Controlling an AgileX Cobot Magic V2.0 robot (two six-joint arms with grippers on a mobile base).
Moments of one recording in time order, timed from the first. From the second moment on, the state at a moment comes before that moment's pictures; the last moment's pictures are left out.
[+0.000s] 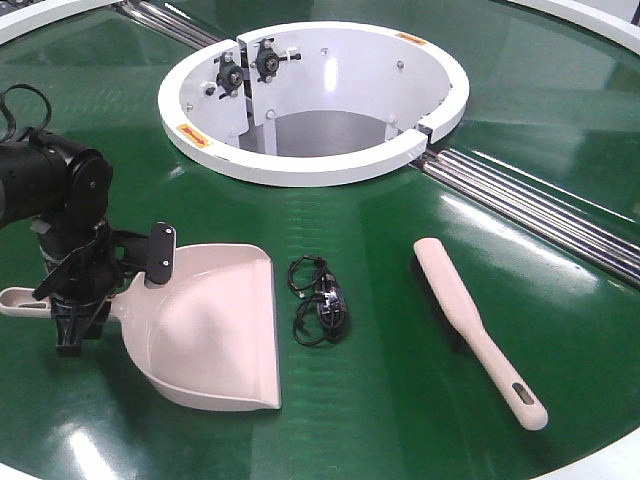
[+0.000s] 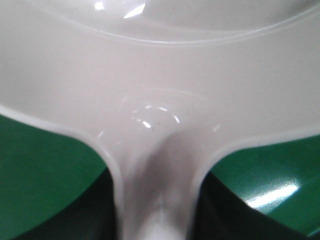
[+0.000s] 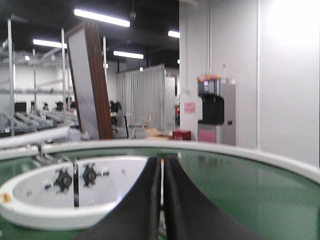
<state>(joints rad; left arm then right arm) -0.25 1.88 -1.33 0.20 1.15 1.11 0.02 0.02 -0.08 -0.07 -0.15 0.06</state>
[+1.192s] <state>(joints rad) -0.25 1.88 -1.33 0.20 1.15 1.11 0.21 0.89 -0.73 -0.03 0.72 0.00</state>
